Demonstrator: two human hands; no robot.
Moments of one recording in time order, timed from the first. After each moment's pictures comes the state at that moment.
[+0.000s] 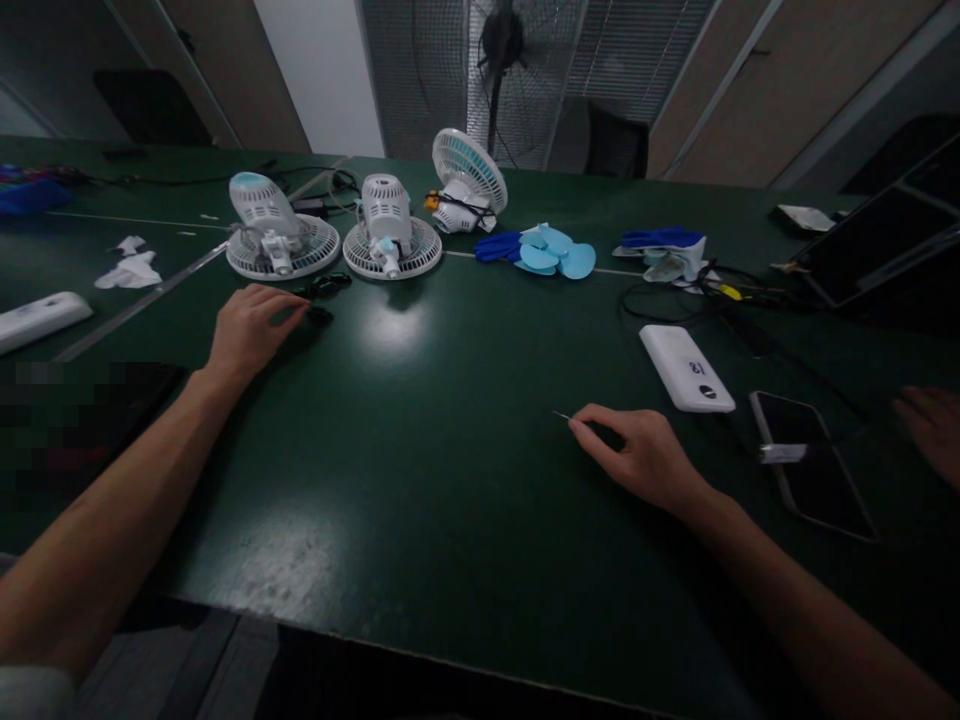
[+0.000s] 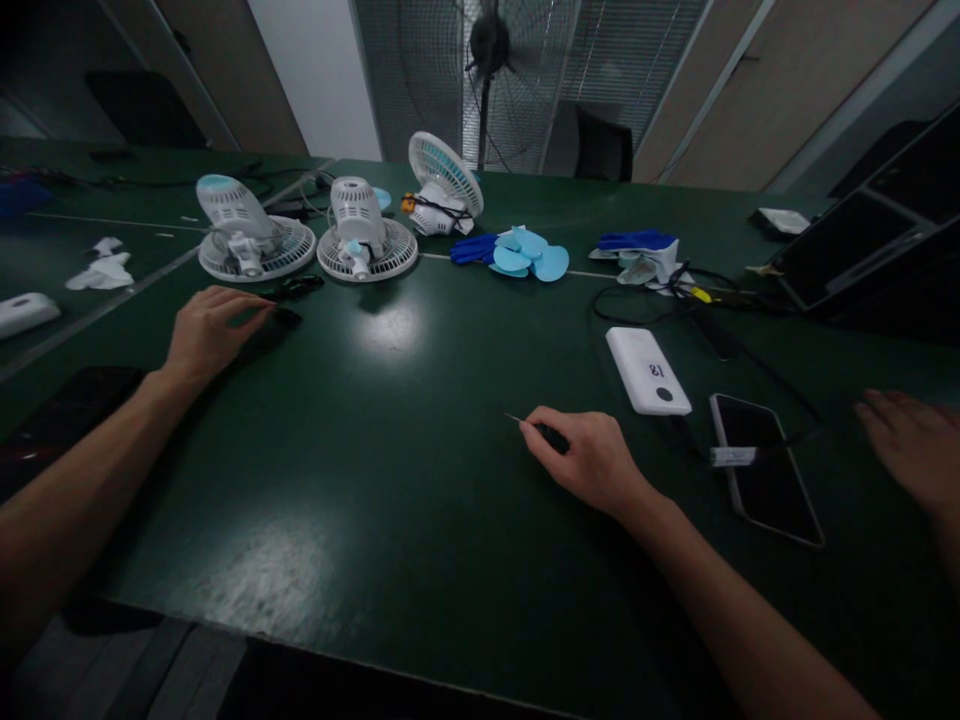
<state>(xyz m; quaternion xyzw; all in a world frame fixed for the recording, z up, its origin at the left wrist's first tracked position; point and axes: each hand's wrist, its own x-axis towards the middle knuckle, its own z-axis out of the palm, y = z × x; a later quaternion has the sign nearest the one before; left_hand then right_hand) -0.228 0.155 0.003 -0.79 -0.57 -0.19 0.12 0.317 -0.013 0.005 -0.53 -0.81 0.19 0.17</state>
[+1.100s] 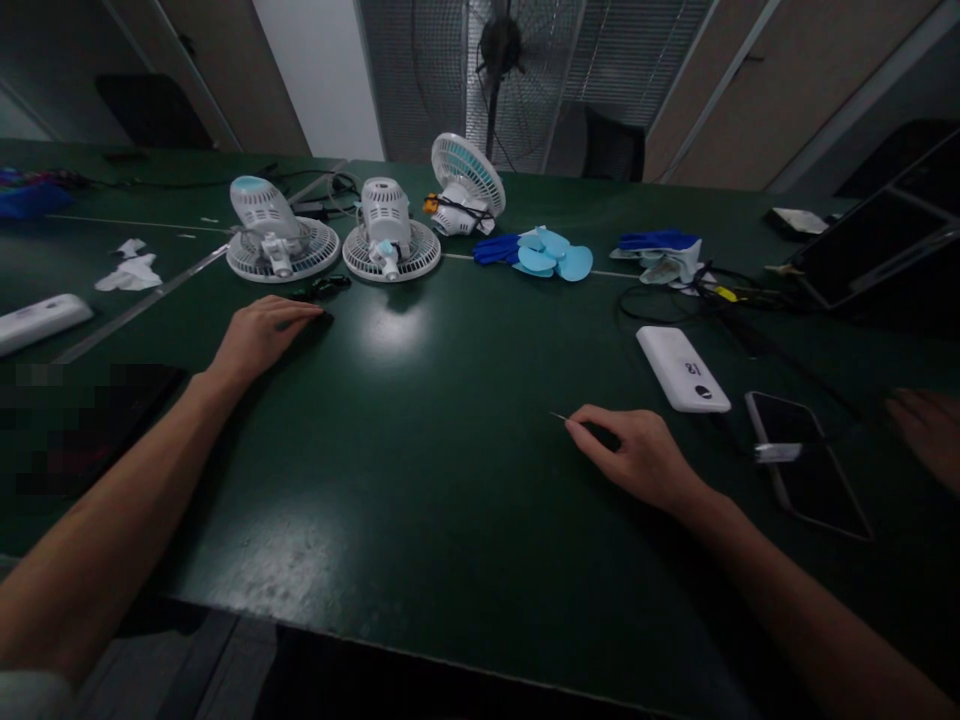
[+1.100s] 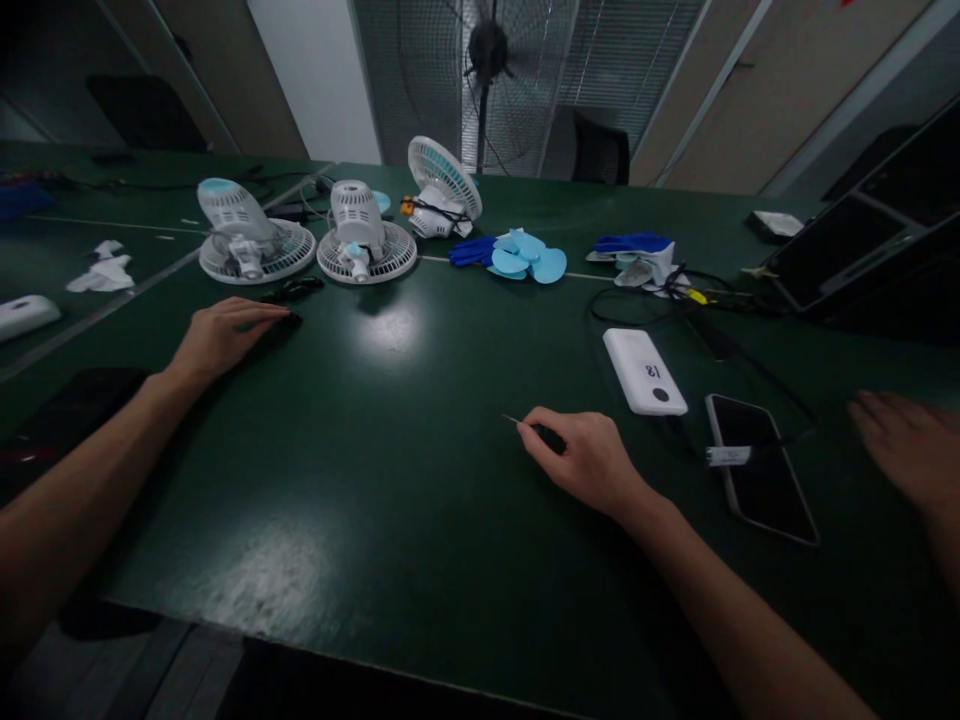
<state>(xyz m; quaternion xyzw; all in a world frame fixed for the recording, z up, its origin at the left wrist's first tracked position) -0.226 0.157 0.001 -0.83 -0.52 -0.21 0.03 0.317 -0.013 0.009 -0.52 -0.81 0.21 0.17</state>
